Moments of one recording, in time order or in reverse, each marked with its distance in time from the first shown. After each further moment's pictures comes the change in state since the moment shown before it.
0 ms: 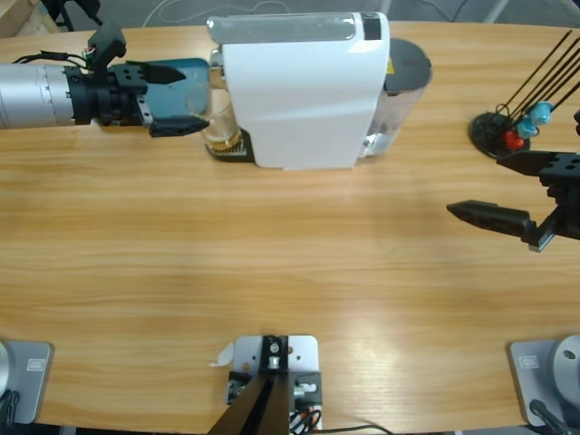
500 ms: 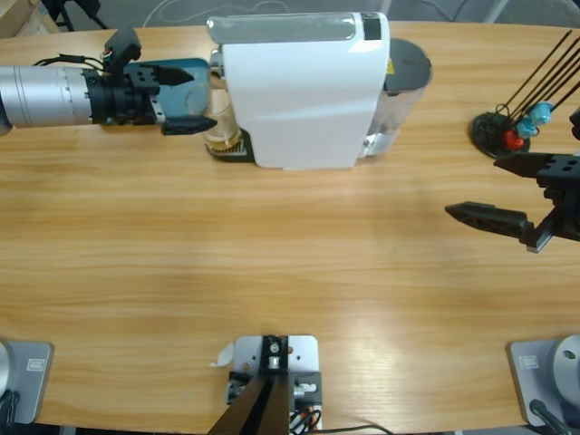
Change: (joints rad) arm 0 -0.001 0.076 -0.011 -0.078 -0.001 -0.017; arm 1 0.000 0.008 -0.001 0.002 0.007 0.000
